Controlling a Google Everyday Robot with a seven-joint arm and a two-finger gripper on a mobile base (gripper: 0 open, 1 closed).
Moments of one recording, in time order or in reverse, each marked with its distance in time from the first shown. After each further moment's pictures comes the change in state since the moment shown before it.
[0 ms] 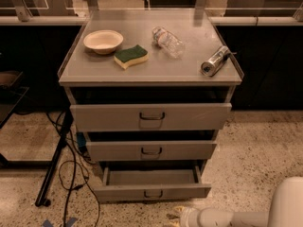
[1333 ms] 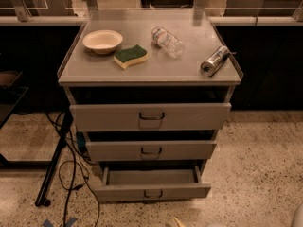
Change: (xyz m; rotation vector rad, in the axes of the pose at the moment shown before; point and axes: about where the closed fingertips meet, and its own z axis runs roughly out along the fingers) arm -0.001 0.105 -0.024 -0.241 -0.100 -0.077
